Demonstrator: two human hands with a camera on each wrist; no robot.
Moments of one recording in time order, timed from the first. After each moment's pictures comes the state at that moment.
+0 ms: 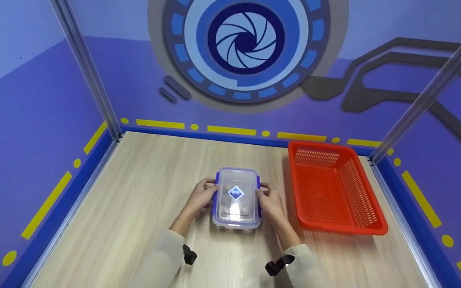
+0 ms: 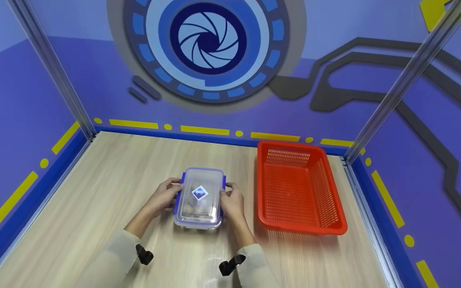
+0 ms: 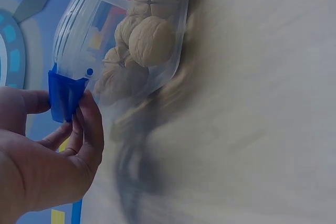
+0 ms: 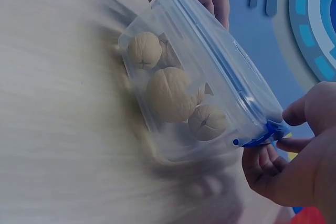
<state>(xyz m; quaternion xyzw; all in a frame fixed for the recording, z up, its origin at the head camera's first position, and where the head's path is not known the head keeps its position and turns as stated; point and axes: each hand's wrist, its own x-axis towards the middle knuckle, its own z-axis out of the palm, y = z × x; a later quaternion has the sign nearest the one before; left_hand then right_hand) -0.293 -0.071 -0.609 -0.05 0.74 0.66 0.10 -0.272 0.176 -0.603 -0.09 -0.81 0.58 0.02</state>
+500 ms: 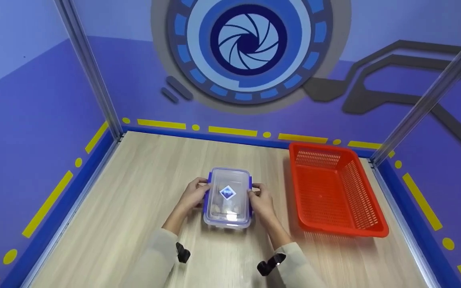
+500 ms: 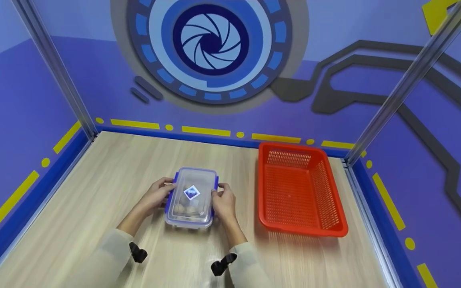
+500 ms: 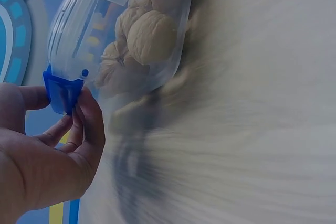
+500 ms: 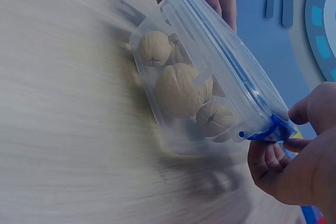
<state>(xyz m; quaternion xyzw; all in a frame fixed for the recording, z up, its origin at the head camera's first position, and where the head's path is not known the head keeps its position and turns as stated) -0.300 -0.100 -0.613 -0.07 0.75 0.65 0.11 -0.276 0.148 -0.610 -0.07 -0.79 0.61 0.02</state>
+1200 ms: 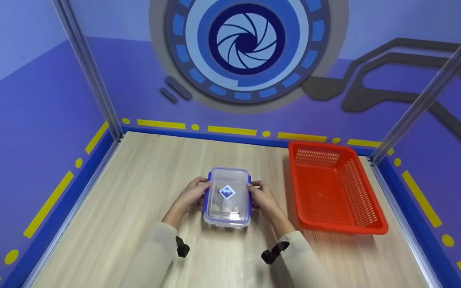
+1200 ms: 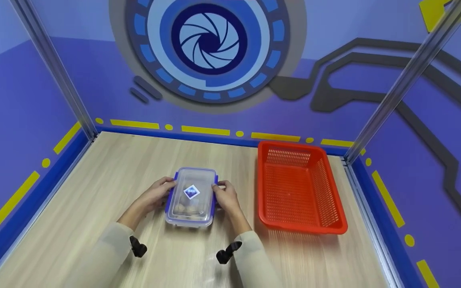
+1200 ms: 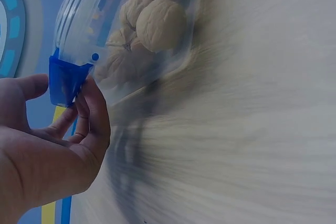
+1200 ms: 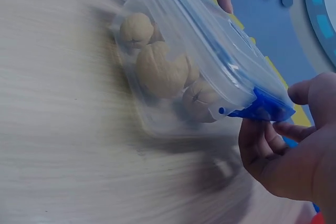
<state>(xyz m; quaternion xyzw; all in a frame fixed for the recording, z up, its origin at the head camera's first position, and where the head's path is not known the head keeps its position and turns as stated) -0.306 -0.107 -0.613 -0.06 0.71 0.68 0.19 -0.297 0.160 -0.613 -0.08 -0.73 0.68 -0.09</state>
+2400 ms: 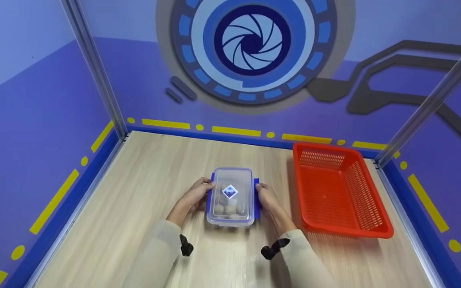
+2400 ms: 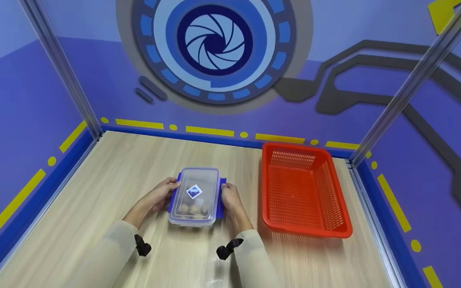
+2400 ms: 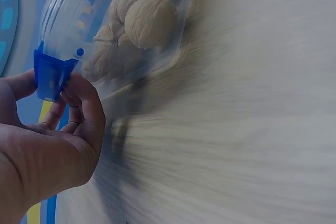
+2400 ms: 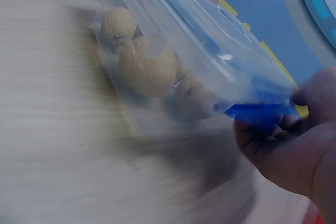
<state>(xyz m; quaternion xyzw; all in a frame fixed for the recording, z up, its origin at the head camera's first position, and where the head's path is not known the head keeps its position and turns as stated) -0.315 -0.103 -0.626 -0.06 0.66 0.72 0.18 -0.308 0.159 -0.618 -0.08 -0.69 0.71 -0.11</state>
